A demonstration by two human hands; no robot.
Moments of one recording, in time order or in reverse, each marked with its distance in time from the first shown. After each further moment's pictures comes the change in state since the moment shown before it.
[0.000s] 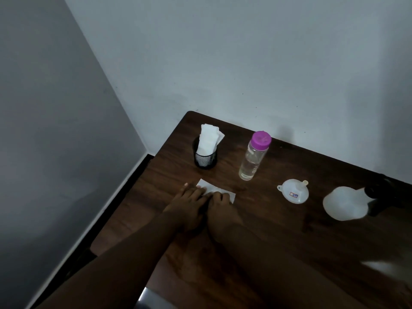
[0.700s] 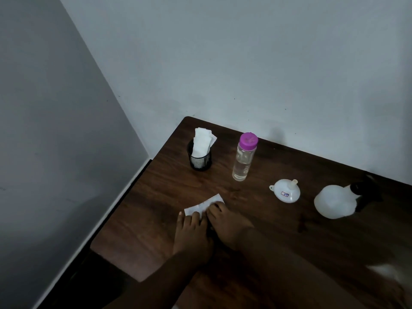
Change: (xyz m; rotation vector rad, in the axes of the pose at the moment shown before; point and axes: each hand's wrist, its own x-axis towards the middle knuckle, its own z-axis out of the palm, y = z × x) left_hand -0.043 0.108 0.011 -0.131 -0.027 -0.401; right_hand -0.041 0.045 0.019 -0.066 0.158 -0.392
